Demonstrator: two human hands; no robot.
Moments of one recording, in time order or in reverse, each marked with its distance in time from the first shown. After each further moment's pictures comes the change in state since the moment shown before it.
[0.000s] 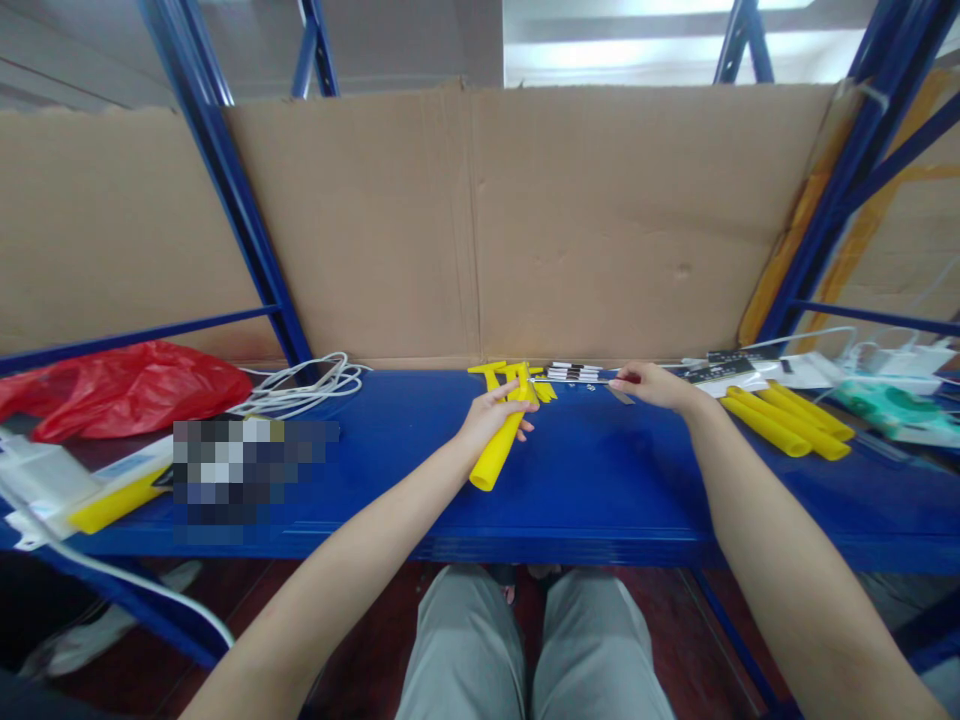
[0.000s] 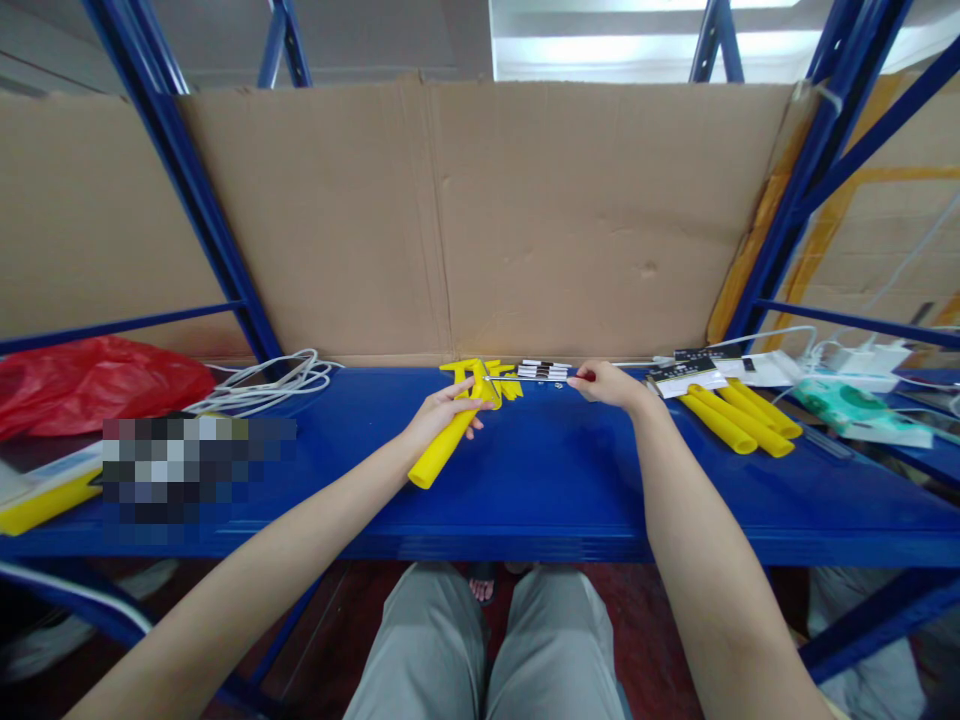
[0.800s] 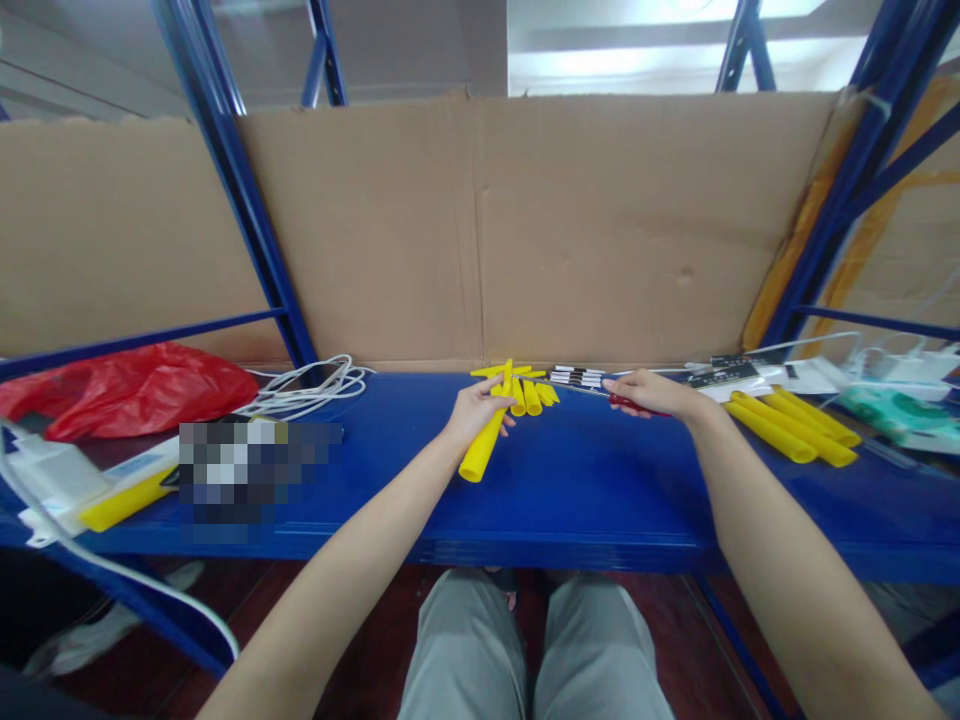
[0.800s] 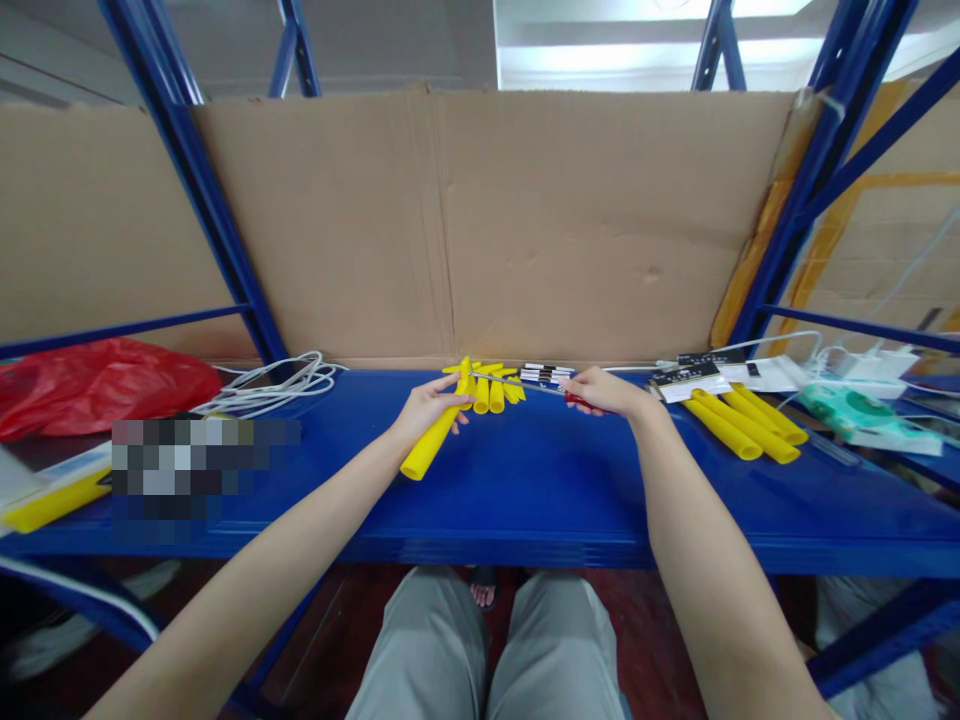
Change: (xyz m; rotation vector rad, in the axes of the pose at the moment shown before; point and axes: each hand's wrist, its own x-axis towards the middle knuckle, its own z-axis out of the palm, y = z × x) left_hand 0.004 0.013 -0.015 0.170 0.116 0.098; right_hand -0.008 -0.023 -0.001 0.182 -0.226 0.039
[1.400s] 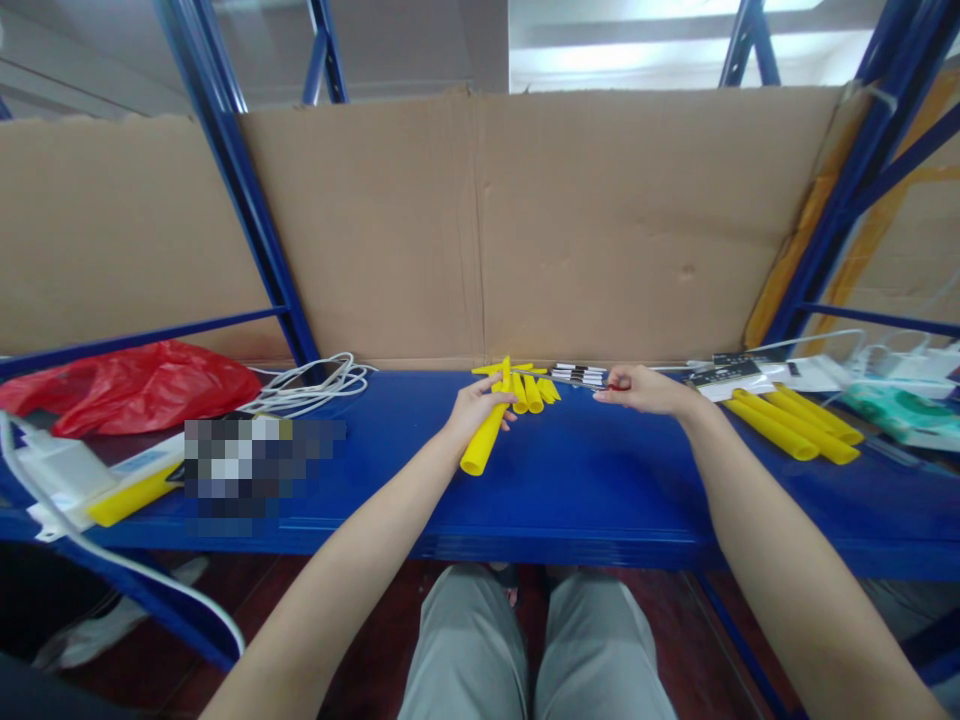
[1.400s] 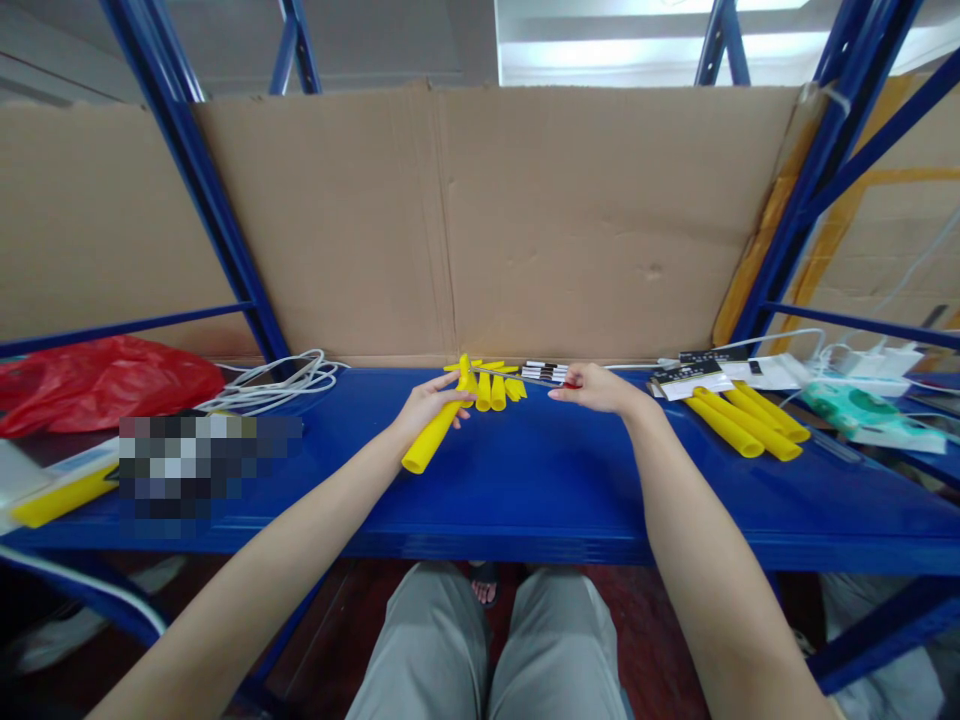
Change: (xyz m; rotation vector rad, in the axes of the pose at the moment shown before) left_hand -0.002 0.004 0.000 -0.003 0.010 -0.049; right_hand 0.004 0.000 0.007 -0.135 0.155 -0.108
